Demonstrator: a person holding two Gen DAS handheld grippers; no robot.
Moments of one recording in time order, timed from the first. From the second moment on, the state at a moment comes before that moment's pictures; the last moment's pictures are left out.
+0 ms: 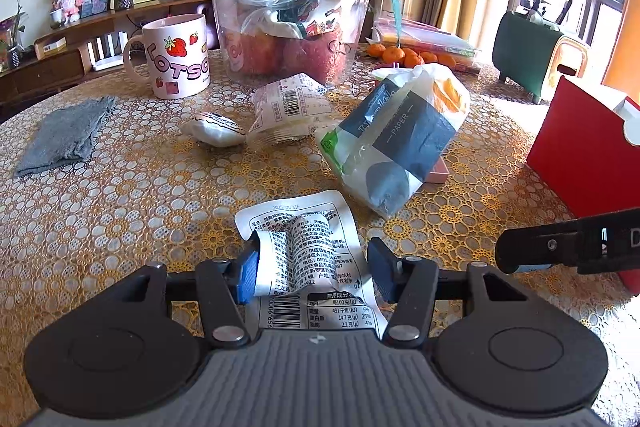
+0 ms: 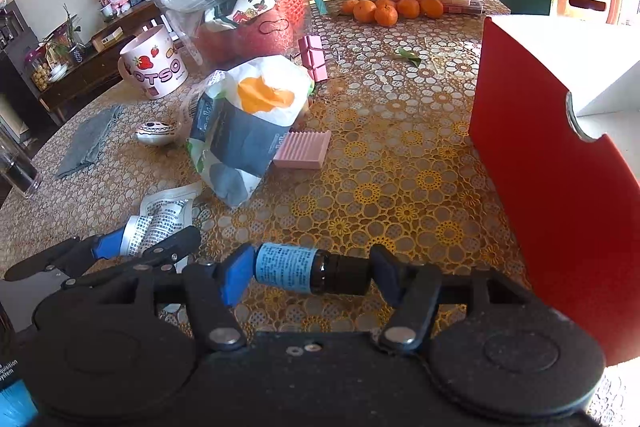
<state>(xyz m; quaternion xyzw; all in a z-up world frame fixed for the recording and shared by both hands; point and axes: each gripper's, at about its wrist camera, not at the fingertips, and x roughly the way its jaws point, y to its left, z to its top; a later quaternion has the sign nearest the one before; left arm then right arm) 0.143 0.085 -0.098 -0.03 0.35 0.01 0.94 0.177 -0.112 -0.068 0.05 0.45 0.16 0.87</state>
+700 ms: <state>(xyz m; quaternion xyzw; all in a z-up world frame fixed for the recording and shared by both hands) 0.075 0.024 -0.024 -0.05 0.32 -0.05 0.95 0.109 -0.168 -0.008 0.04 0.40 0.21 0.89</state>
